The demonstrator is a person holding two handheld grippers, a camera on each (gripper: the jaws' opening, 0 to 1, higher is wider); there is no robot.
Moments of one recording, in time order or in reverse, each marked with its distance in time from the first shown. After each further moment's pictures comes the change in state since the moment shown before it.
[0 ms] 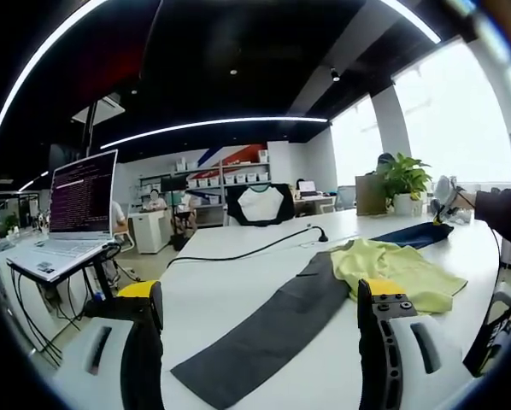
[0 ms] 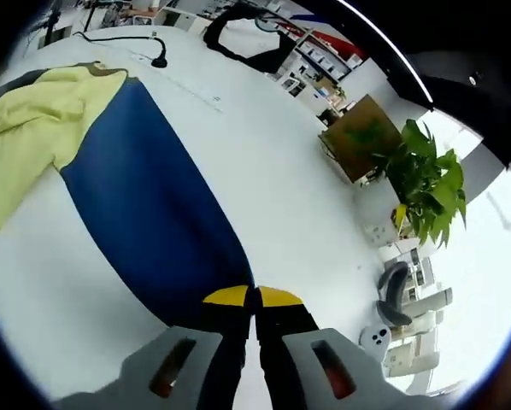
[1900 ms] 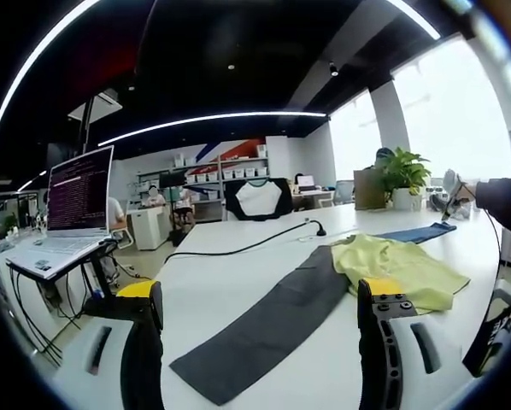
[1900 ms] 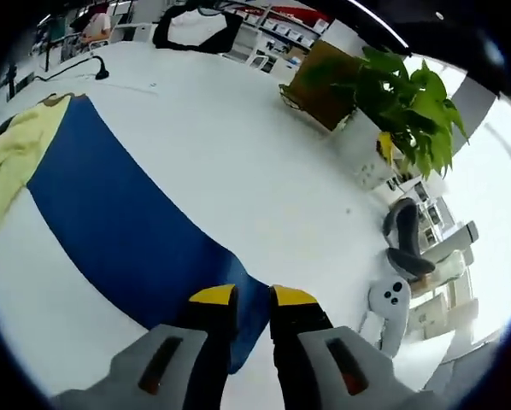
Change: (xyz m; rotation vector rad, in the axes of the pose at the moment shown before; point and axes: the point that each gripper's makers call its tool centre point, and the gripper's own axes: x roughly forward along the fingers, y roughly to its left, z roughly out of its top) left arm 0.003 -0.004 -0.006 0.008 0.025 -0.006; right arm 0.020 -0.053 -0.073 0.321 0.024 0.096
